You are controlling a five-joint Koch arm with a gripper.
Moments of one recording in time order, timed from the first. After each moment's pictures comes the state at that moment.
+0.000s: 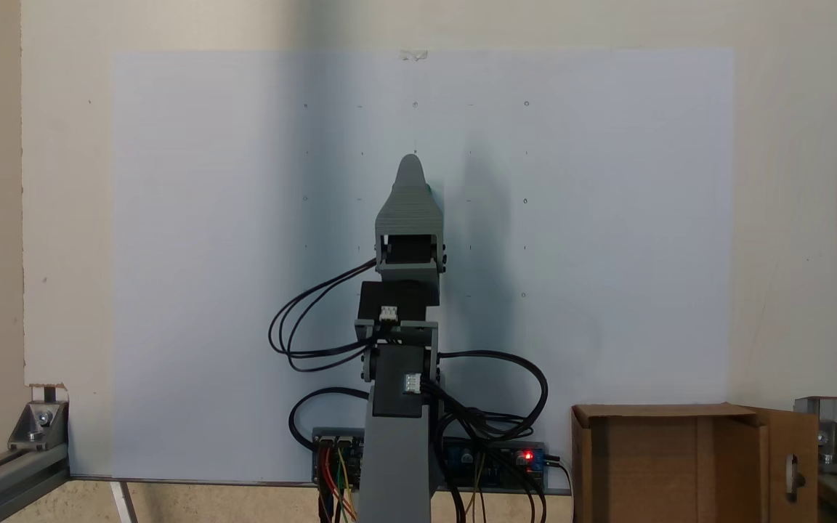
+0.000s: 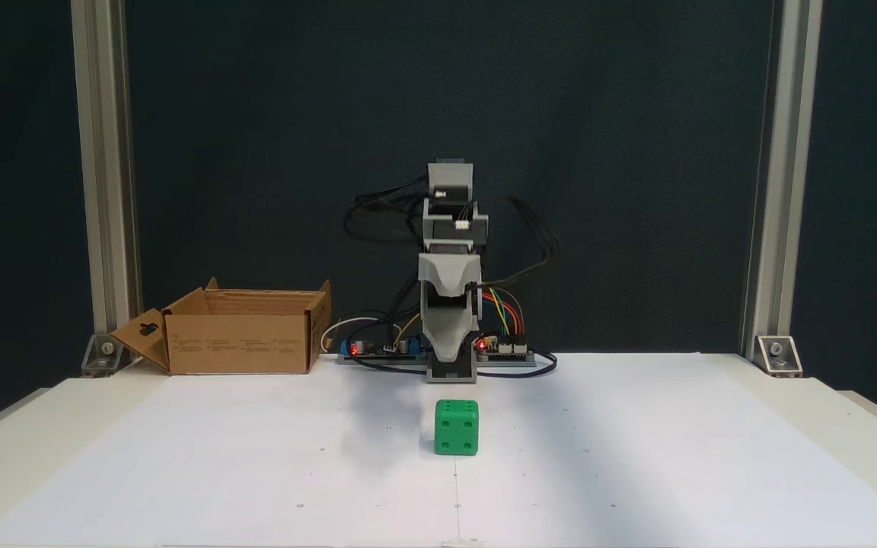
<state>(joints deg) 0.5 128.3 113.8 20.7 -3.8</state>
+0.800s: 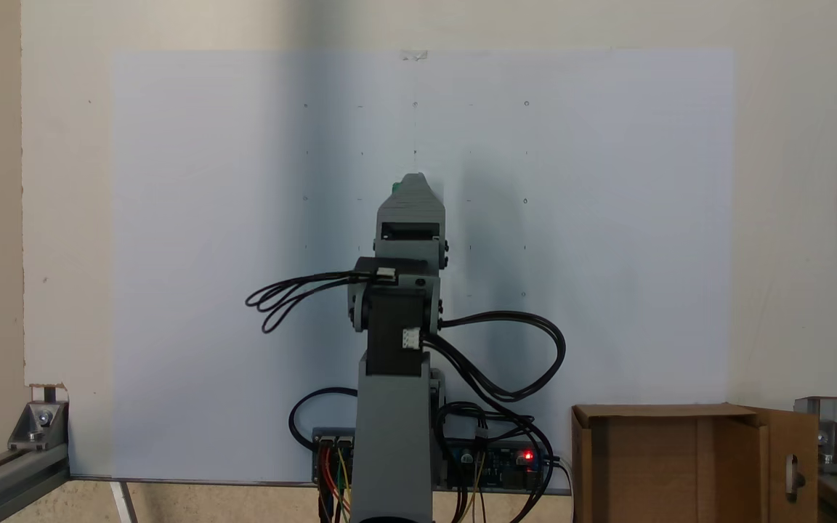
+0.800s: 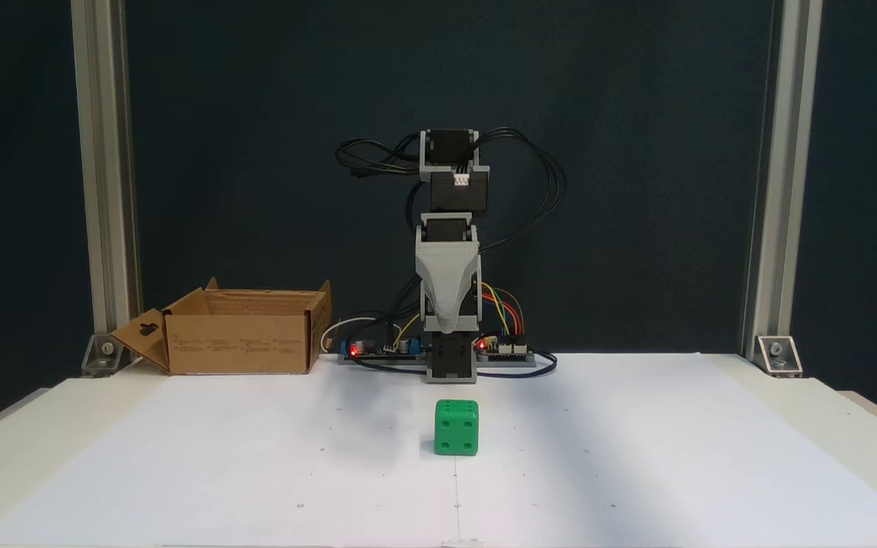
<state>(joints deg) 1.0 111.7 81.3 73.4 -2.9</state>
